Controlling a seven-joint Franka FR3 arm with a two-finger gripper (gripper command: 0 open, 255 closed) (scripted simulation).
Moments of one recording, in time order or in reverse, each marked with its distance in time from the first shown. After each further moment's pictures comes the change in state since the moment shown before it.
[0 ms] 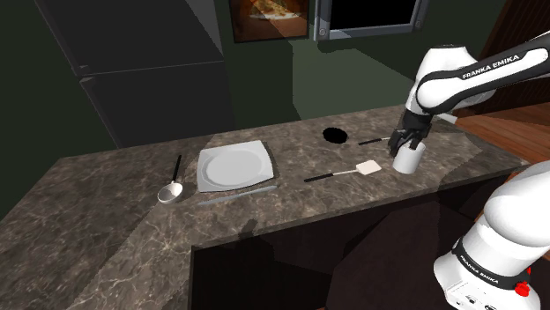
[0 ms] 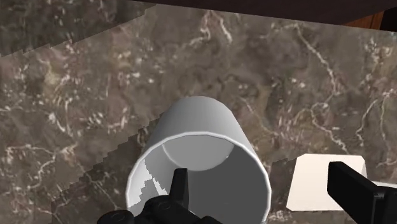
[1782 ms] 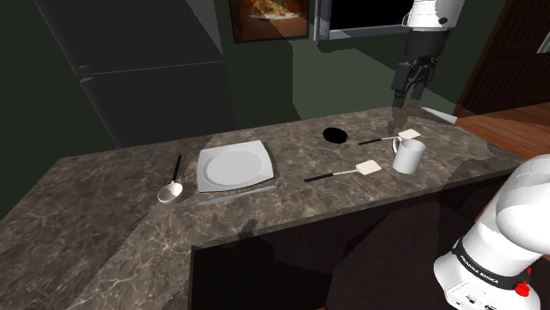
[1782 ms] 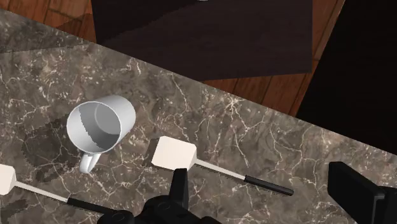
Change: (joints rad) arm 0.205 -0.189 0.222 0.474 0.210 -0.753 0.029
